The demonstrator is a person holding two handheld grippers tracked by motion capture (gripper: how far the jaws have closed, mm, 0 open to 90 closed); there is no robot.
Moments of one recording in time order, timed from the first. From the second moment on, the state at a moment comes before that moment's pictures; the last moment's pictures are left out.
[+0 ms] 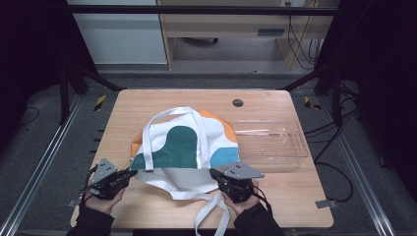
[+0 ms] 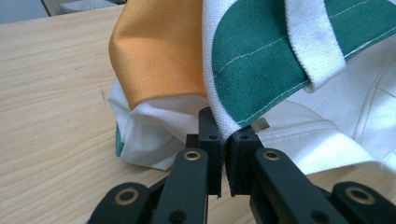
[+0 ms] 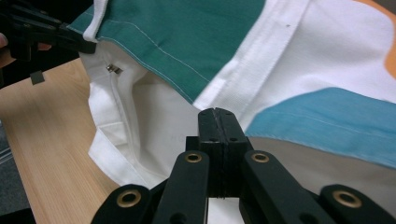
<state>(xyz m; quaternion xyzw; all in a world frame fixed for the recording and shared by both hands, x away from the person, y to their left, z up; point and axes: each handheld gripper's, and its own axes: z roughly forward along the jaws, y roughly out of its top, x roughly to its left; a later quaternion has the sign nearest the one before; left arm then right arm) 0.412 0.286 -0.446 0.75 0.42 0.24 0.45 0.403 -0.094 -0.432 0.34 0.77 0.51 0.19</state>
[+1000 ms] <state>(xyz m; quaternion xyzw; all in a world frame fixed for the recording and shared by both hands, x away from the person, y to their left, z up) 0.411 0.285 -0.446 0.75 0.42 0.25 0.45 0.413 -0.028 -0.460 0.33 0.78 0.49 0.19</state>
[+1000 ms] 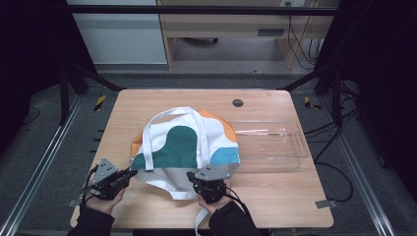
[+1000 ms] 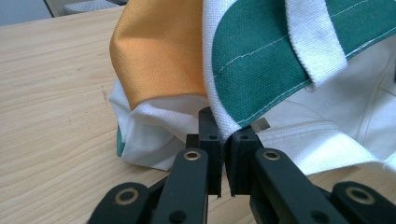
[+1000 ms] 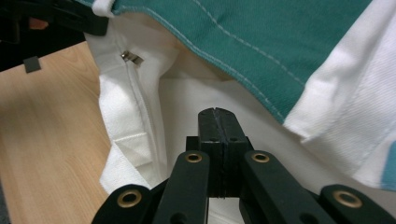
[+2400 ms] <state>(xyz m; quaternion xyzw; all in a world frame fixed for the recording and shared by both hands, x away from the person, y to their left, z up) 0.408 0.275 -0.443 0.77 0.39 0.24 0.45 0.423 -0.020 -0.393 0.33 0.71 0.57 0.26</state>
